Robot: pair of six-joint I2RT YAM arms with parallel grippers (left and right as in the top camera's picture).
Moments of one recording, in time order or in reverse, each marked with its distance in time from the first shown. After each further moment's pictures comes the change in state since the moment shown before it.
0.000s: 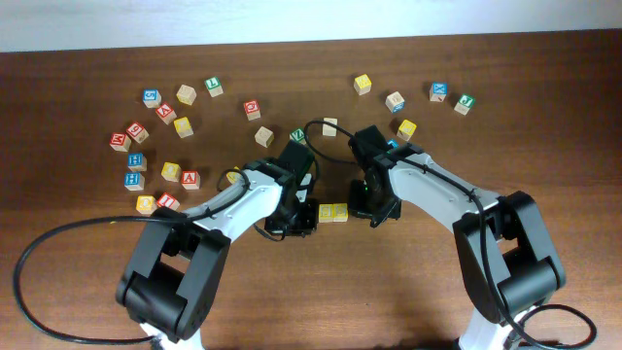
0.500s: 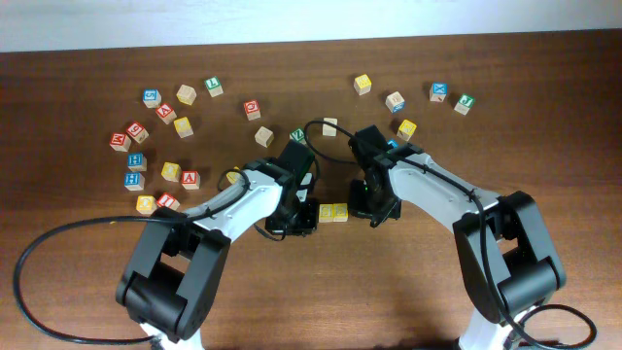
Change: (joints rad) left arm 0.000 0.000 0.000 0.005 0.001 0.000; right arm 0.000 0.000 0.000 0.000 0.000 0.000
